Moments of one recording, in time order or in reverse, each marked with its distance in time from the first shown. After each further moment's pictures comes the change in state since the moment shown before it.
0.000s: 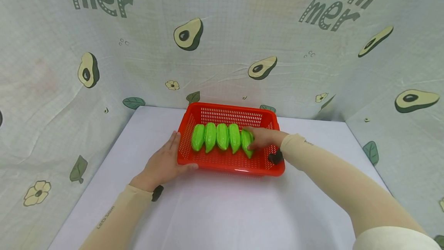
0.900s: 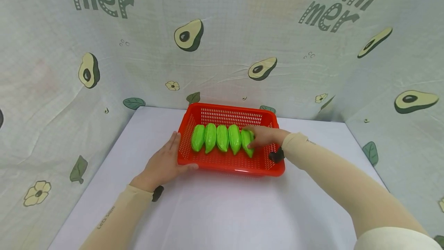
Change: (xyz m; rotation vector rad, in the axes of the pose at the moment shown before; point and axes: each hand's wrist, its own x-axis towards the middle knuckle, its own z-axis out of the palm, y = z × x) left_hand 0.000 0.000 0.000 -0.008 0.001 -0.001; right_hand -0.006 -0.003 -0.009 0.029 0.000 -0.026
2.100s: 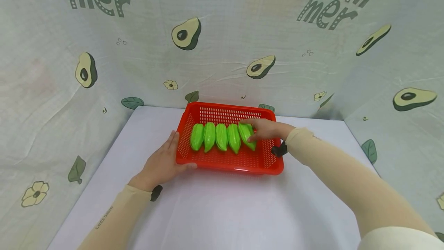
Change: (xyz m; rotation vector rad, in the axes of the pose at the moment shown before) left_hand 0.001 -0.001 0.000 0.003 -0.024 -0.005; right_hand -0.008 0.000 -0.018 -0.049 0.048 -0.093
